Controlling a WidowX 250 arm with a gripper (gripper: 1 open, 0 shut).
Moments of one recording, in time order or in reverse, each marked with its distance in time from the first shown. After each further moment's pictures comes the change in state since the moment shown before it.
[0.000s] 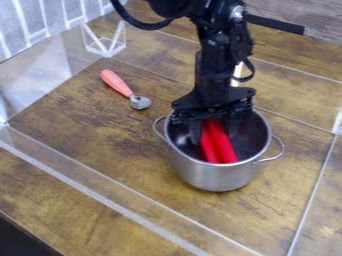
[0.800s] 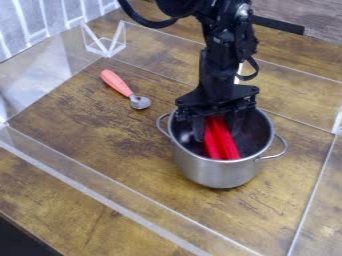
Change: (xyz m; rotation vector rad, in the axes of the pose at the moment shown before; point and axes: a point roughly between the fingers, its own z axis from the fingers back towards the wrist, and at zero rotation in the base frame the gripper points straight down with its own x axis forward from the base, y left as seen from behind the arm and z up) arm 0.009 0.003 0.000 0.026 0.006 0.000
